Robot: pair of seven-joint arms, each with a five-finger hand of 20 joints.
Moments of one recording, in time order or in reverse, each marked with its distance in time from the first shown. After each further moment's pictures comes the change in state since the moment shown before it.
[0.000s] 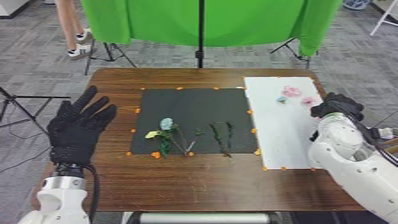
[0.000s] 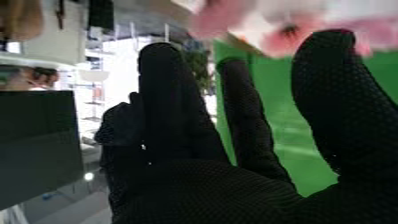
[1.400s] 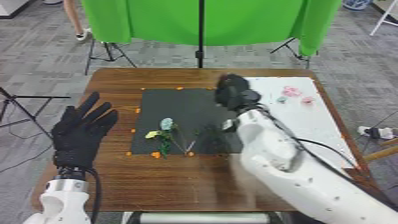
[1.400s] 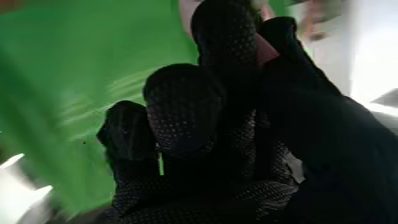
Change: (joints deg) left arm 0.4 -1.2 0.2 1.0 -0.5 0.0 -1.1; right arm 9.9 -17.4 -19.1 -9.2 -7.8 11.4 -25.0
